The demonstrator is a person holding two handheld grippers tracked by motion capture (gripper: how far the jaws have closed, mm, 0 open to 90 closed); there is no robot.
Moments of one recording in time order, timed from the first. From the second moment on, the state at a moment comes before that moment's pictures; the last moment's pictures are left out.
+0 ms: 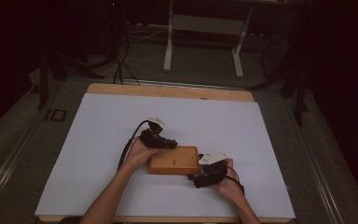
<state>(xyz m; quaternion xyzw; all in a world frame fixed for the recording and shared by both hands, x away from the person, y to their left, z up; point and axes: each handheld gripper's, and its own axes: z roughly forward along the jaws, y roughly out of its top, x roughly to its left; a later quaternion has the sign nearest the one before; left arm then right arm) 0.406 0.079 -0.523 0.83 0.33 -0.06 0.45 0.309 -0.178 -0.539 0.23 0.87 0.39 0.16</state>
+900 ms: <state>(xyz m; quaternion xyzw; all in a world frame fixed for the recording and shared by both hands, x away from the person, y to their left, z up) 0.401 0.078 -0.523 0.84 0.31 -0.08 0.45 0.303 -0.182 -0.525 0.21 0.86 0.43 0.20</state>
